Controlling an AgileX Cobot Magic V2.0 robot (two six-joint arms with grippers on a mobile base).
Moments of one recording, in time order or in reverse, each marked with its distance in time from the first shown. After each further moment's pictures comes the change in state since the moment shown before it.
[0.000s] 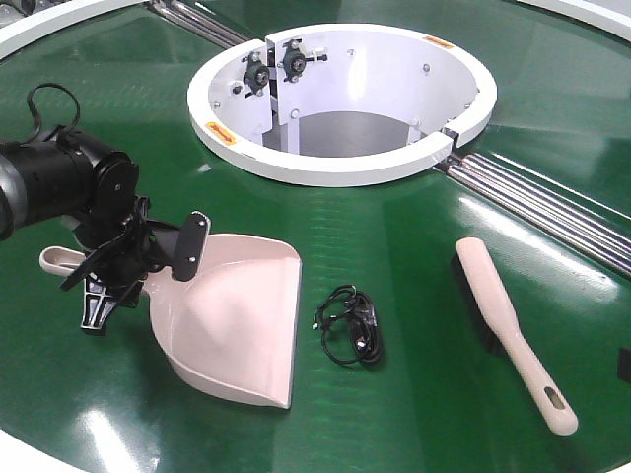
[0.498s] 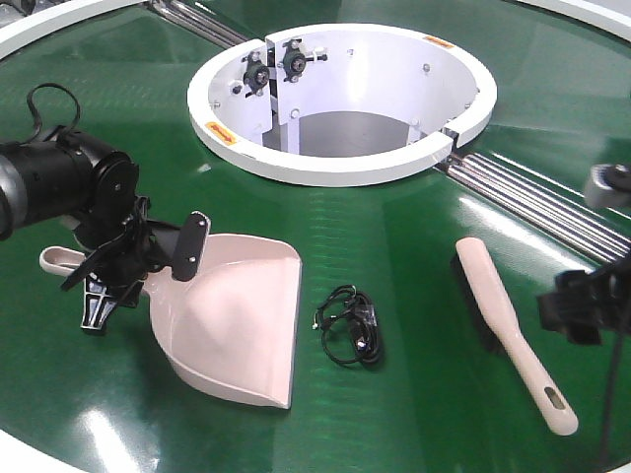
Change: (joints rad) left arm 0.000 0.000 0.000 0.000 0.000 0.001; right arm 0.138 0.418 -0.271 -0.095 0.167 0.024
